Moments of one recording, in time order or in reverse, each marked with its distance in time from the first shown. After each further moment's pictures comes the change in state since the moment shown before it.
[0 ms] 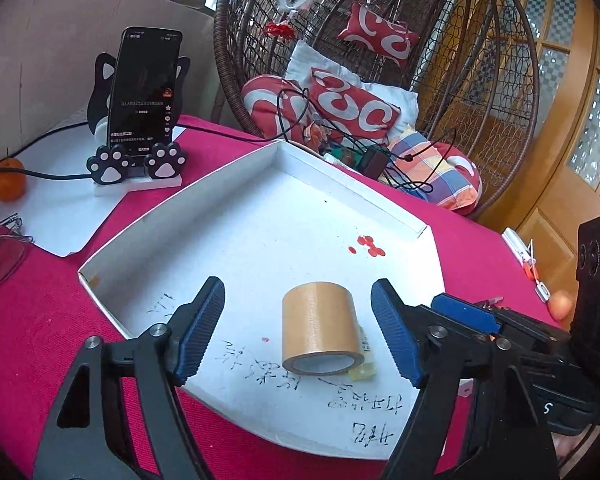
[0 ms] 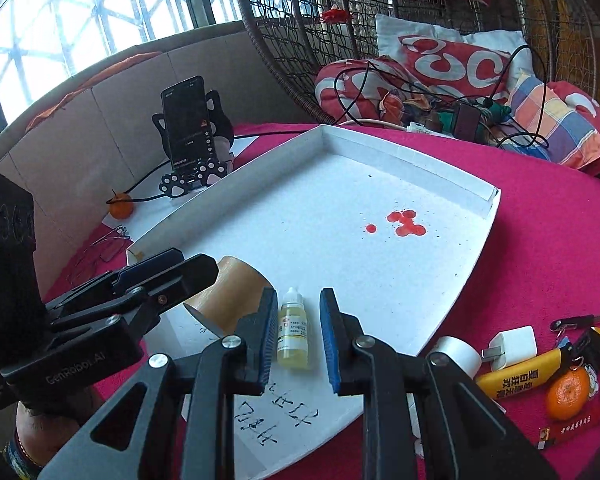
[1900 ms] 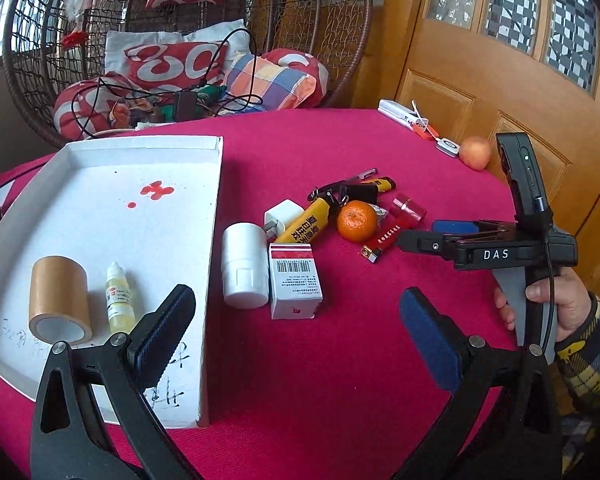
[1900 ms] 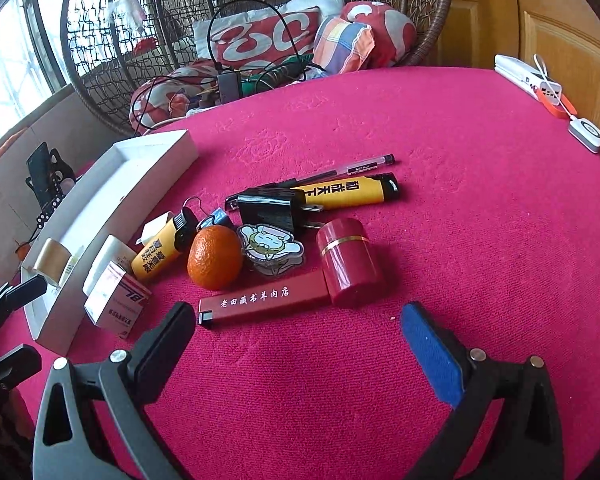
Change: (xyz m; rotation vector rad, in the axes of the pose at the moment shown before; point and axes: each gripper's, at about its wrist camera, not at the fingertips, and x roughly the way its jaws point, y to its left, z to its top) left arm 0.005 -0.159 -0.065 0.491 0.223 -0.301; right arm -0.100 -0.193 -0.099 0.331 0.021 -0.239
